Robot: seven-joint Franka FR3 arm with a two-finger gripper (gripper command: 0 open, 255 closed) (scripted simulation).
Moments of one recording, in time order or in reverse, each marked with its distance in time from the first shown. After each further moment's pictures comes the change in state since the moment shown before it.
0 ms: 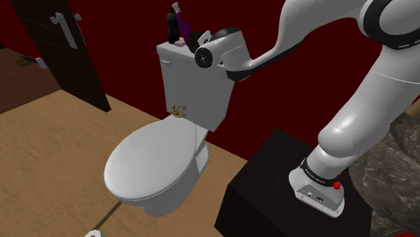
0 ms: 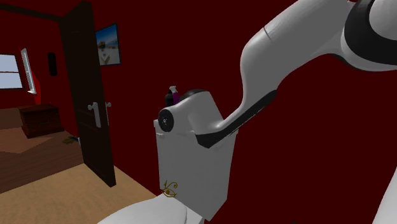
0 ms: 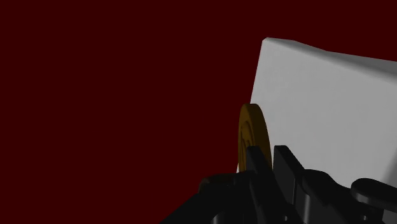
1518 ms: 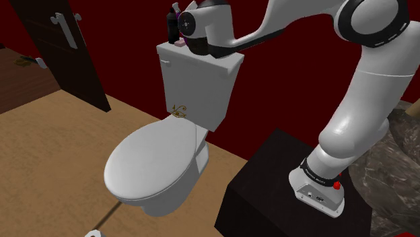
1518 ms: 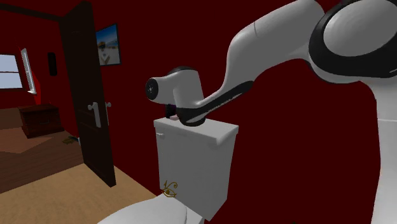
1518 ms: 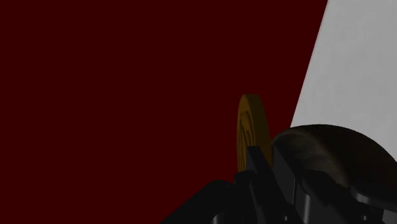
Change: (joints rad) arm 0.032 0.161 0.005 0.372 -0.005 -0.061 -0.240
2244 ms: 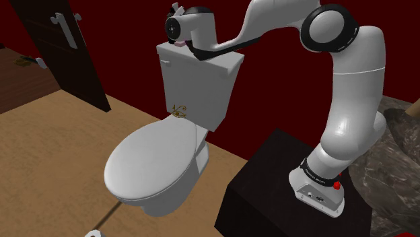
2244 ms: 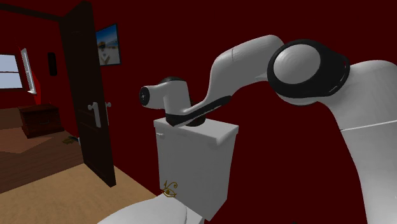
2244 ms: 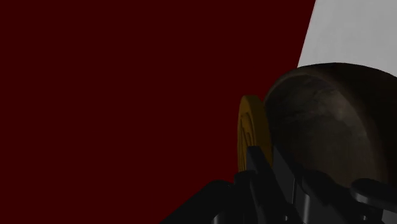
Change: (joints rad) arm 0.083 0.272 -0.029 0.288 -0.104 -0.051 -0.043
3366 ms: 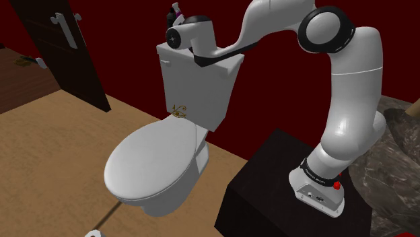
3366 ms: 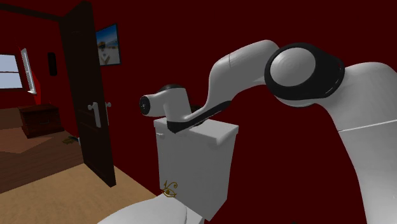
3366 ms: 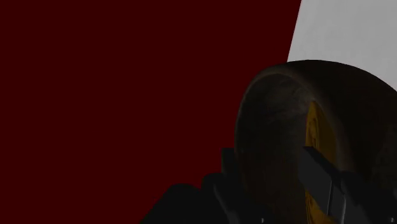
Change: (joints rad) arm 0.006 0.022 -0.009 -0.035 -0.041 -0.004 0.076
